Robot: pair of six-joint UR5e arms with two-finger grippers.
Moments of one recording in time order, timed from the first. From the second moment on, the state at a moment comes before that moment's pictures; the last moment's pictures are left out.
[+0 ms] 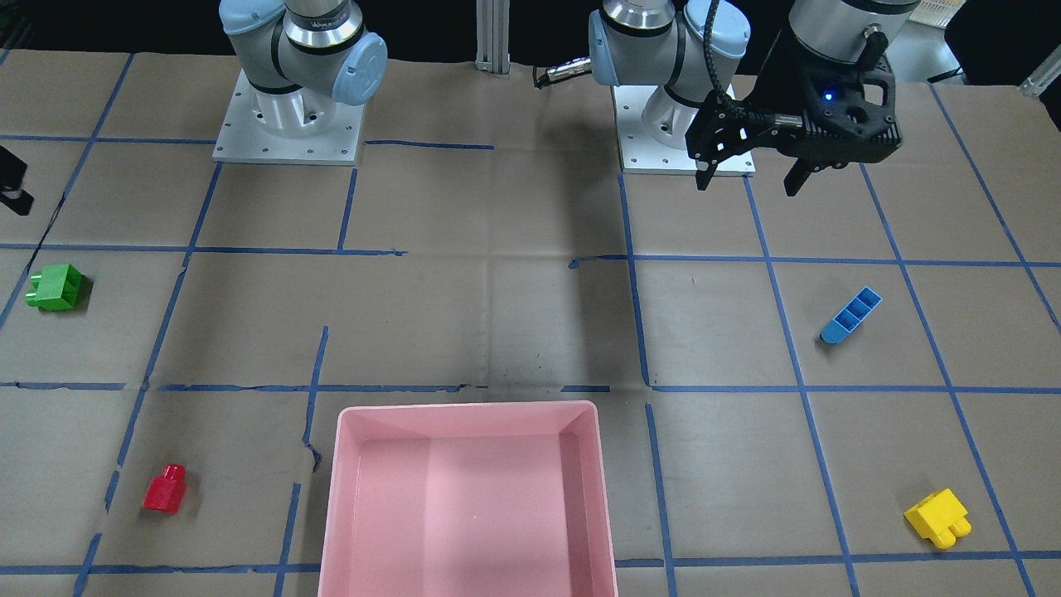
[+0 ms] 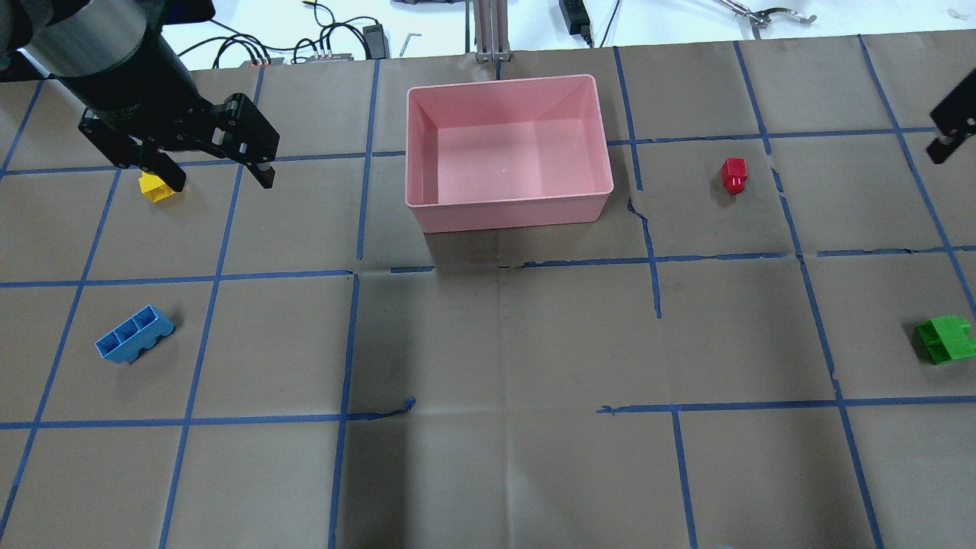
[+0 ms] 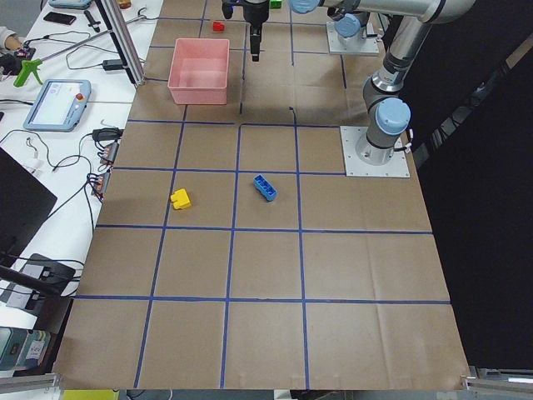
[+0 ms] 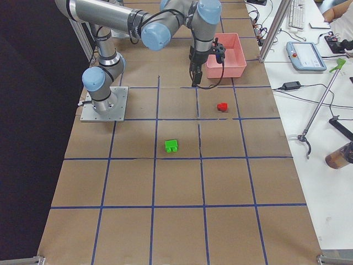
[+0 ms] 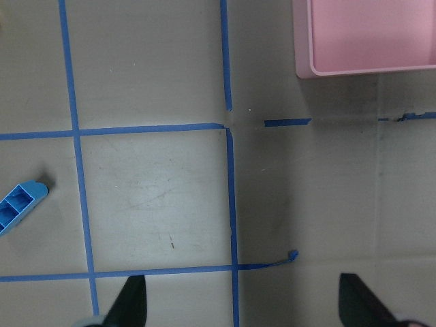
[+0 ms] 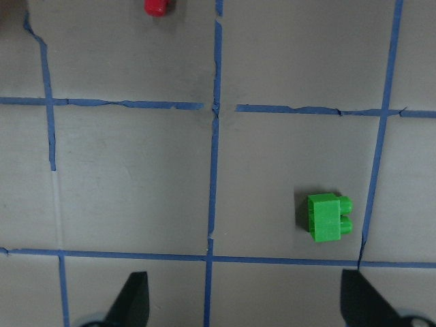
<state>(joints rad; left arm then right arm) -1.48 -1.54 -1.50 -1.73 1.55 0.08 0.99 -1.51 1.48 -1.46 -1.60 -0.63</state>
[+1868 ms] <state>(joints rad) -0.99 -1.66 -1.92 -1.33 1.69 1.17 0.68 -1.36 2.10 -2.32 -1.62 -0.92</state>
